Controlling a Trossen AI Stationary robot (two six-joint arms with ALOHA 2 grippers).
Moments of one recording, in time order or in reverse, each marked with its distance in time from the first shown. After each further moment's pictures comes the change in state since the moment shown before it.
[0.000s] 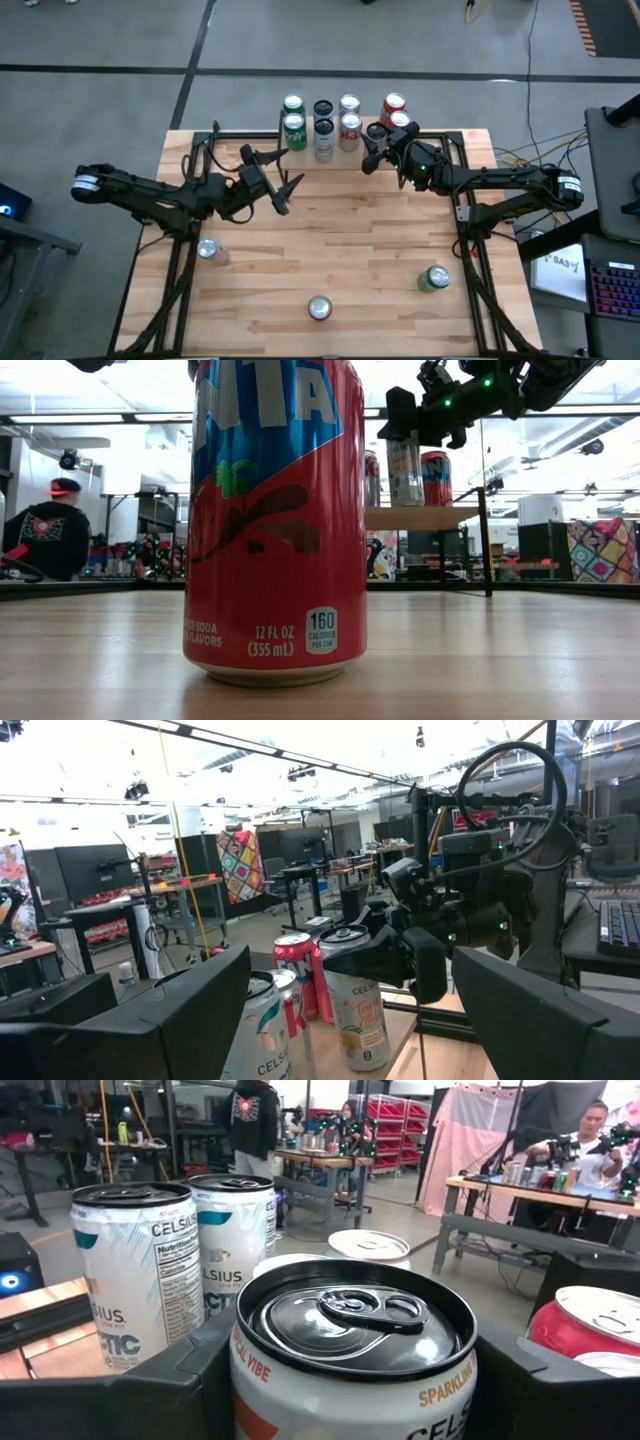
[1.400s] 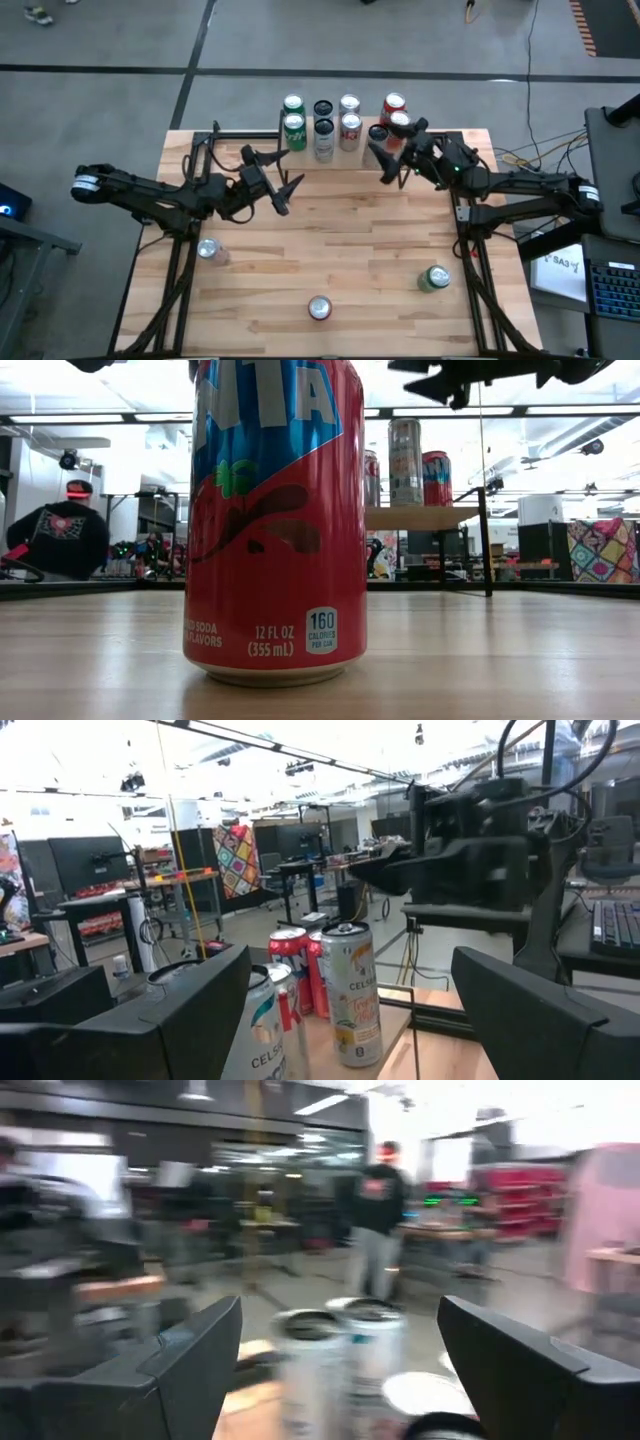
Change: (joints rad) left arm -0.001 0.000 0.000 -0.016 0.002 -0.030; right arm 0.044 -0.226 -0.002 -0.007 -0.289 -0.011
